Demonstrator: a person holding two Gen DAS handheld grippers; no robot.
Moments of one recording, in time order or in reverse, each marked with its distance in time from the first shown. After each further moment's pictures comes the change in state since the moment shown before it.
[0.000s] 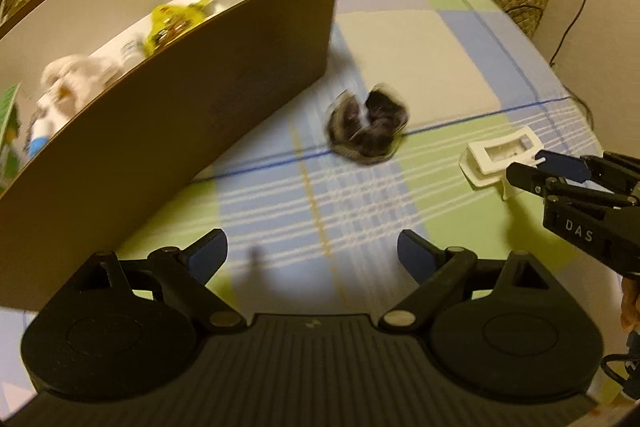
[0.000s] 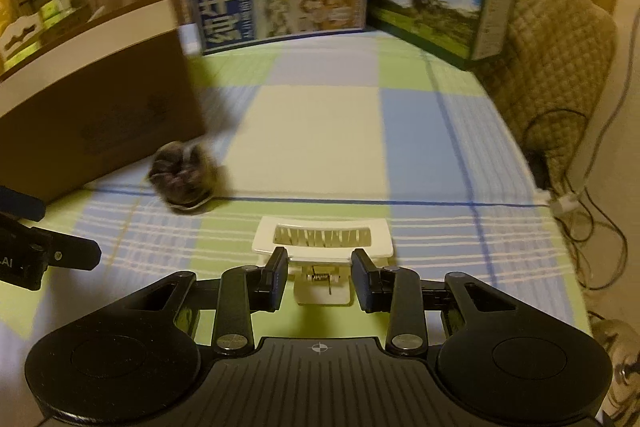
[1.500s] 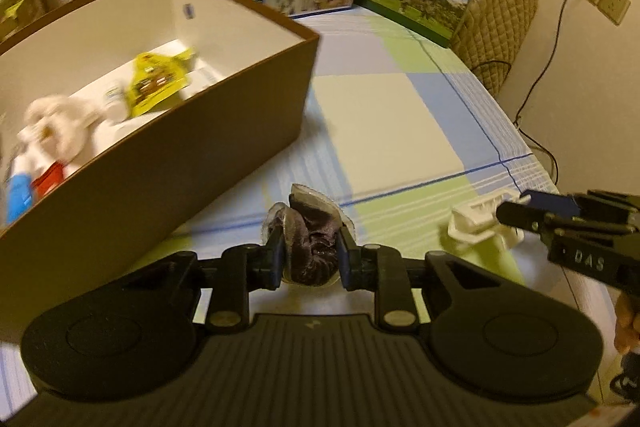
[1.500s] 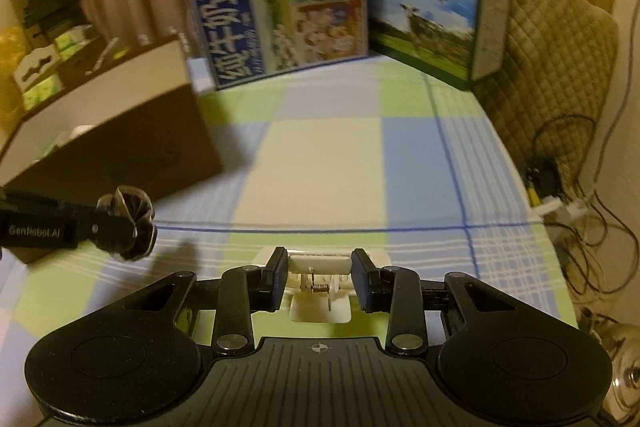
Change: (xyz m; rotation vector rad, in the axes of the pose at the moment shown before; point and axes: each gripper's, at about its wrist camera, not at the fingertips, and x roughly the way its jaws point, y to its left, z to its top) left arm -0.026 0.012 0.006 -0.051 -0.146 -0.101; right arm -0.032 -0.009 0.018 0.023 -0.048 0.104
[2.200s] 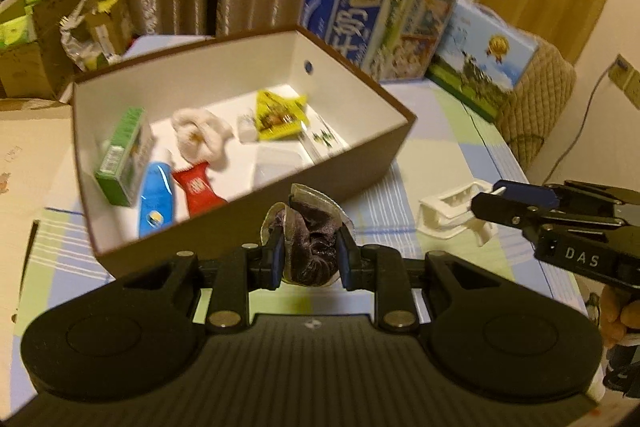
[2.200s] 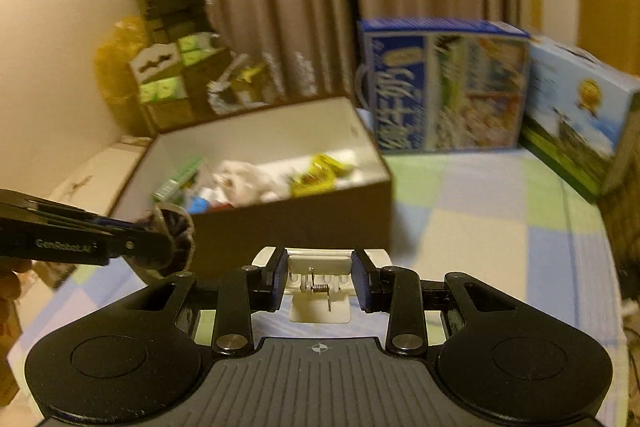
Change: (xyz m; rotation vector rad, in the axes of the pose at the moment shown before) left arm -0.119 0.065 -0.011 -0.165 -0.145 0.107; right arm -0.027 0.109 0.051 -0.209 -0.100 0.293
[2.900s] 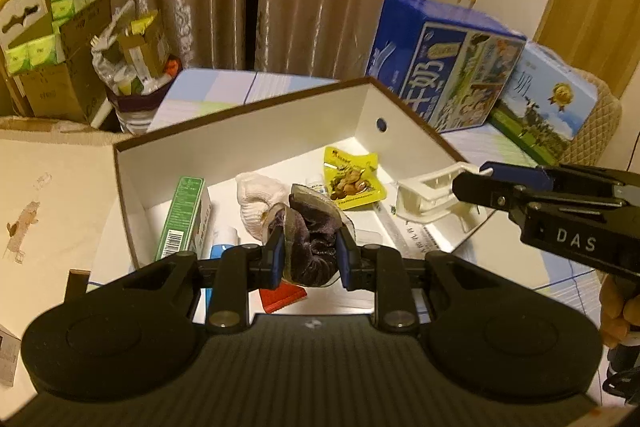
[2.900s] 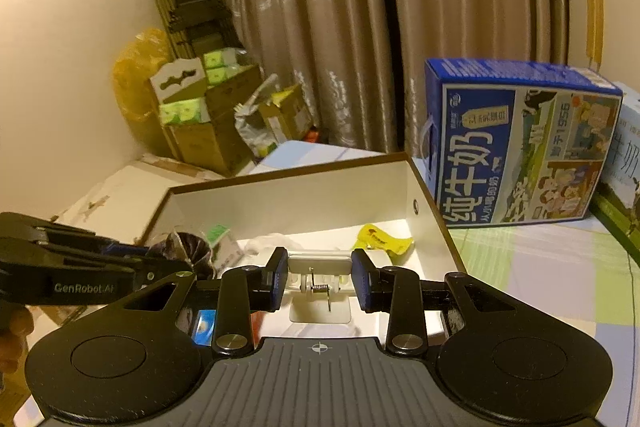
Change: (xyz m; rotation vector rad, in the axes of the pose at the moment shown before) left arm 0.041 0.062 0.076 -0.022 -0.018 0.093; right arm 0.106 0.019 0.088 -0.022 -0.023 0.065
